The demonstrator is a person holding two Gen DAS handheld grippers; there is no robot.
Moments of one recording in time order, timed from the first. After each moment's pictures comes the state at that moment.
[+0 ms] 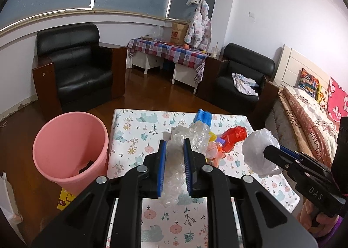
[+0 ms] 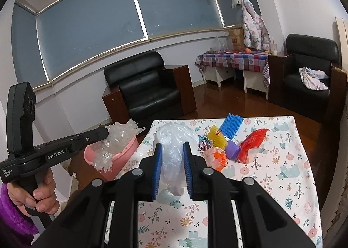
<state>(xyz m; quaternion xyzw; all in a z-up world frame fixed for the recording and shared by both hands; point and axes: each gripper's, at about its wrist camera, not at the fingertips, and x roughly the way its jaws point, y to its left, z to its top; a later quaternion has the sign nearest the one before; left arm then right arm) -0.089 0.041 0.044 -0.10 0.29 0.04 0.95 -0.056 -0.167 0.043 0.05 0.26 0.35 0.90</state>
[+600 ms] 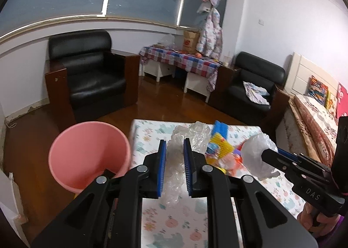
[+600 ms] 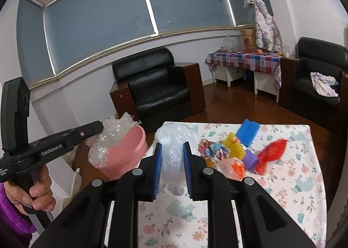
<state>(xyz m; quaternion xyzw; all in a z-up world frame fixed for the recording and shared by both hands) -0.099 0.077 0.056 -0.10 0.26 0.08 0.96 -0.032 -0.121 0.048 0.03 0.26 0.38 0.89</state>
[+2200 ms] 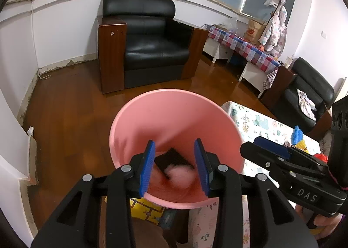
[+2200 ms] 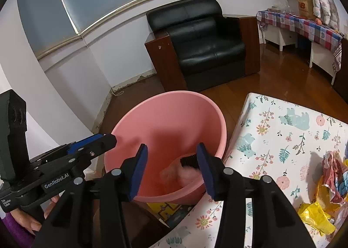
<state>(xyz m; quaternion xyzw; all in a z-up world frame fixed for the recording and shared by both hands) -0.090 0.253 -0.022 -0.19 0.33 0.22 0.90 0.037 0.136 -0.034 -0.03 0.38 0.50 0.78</state>
